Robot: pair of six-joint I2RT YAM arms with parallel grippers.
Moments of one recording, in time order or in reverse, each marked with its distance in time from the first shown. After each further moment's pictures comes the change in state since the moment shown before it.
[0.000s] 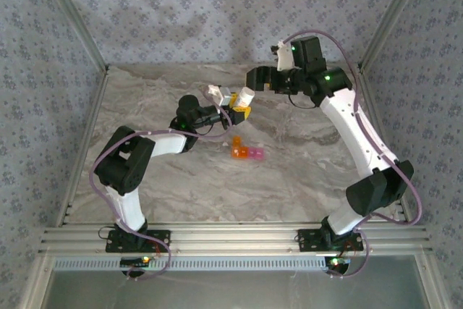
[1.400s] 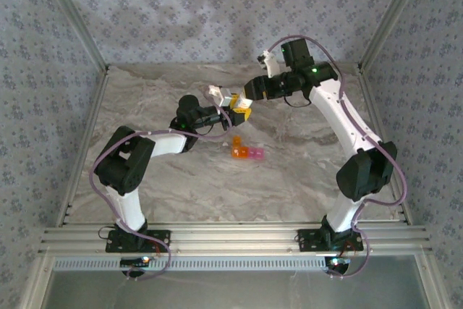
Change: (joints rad) left arm 0.000 0.000 0.000 -0.002 0.022 0.000; right arm -0.007 0.149 0.047 -0.093 -0.127 -0.131
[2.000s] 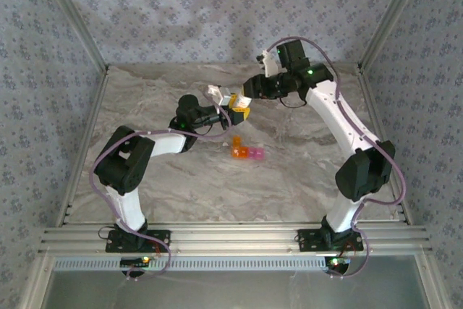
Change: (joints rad) left arm 0.010 0.000 0.000 -0.040 -0.019 -0.003; right arm 0.054 -0.019 -0.062 0.103 0.136 0.241
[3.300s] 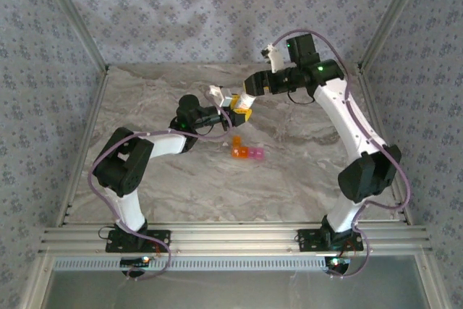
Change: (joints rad) left arm -0.016 -0.018 -0.001 0.016 0.027 0.008; right arm -0.072 0.005 0.103 -0.111 -0.121 -0.268
